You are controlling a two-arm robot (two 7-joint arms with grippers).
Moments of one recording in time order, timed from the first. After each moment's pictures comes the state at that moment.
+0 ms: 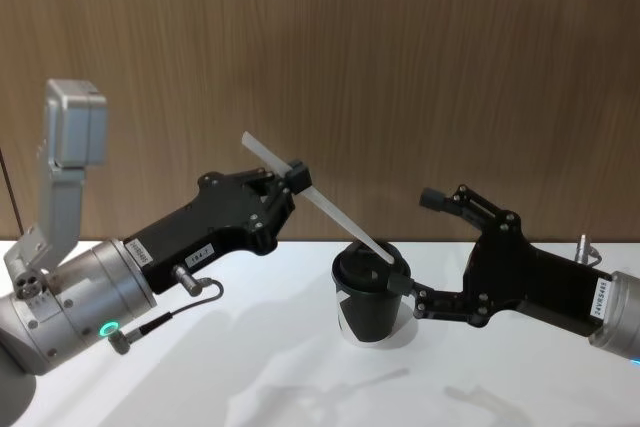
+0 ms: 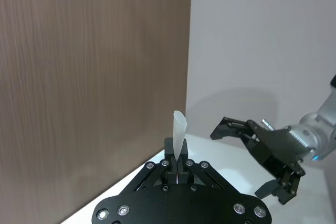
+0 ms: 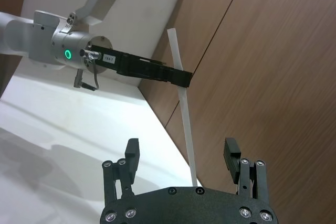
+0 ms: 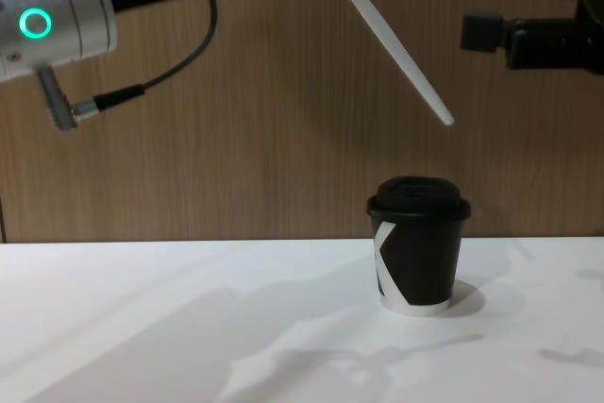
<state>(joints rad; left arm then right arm) -0.40 0.48 0.43 -1.73 -0.79 0.09 -0.49 0.33 0.59 -0.28 -1.64 0.45 -0.19 0.88</state>
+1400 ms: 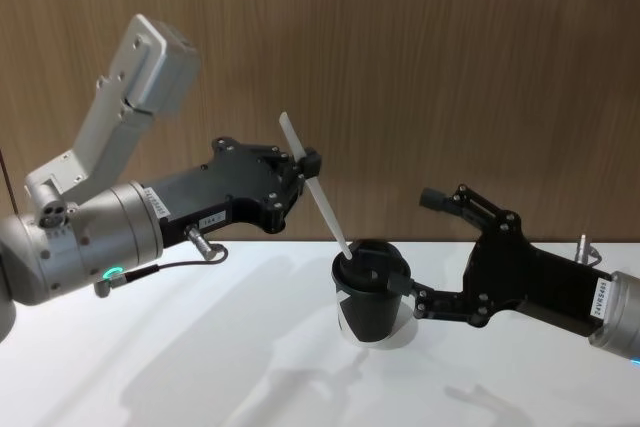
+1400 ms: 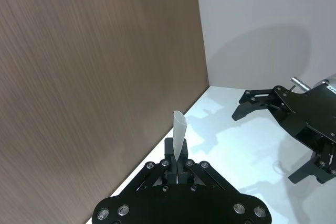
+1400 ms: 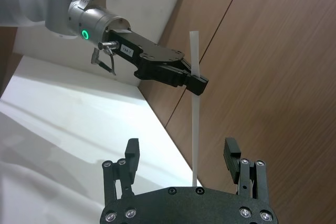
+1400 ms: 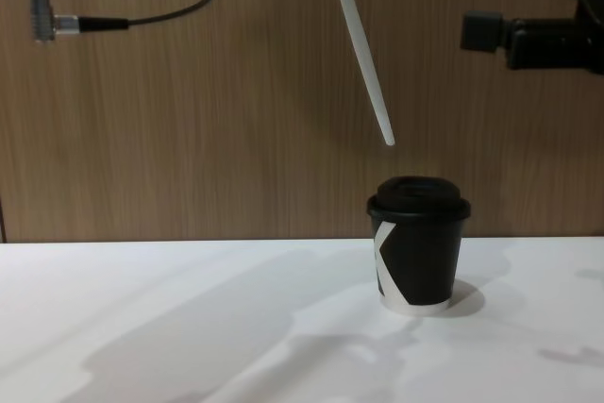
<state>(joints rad) -0.57 0.55 0.51 -1.79 -0.60 0.32 -0.44 0.33 0.59 -0.28 -1.64 0.45 -0.19 0.88</state>
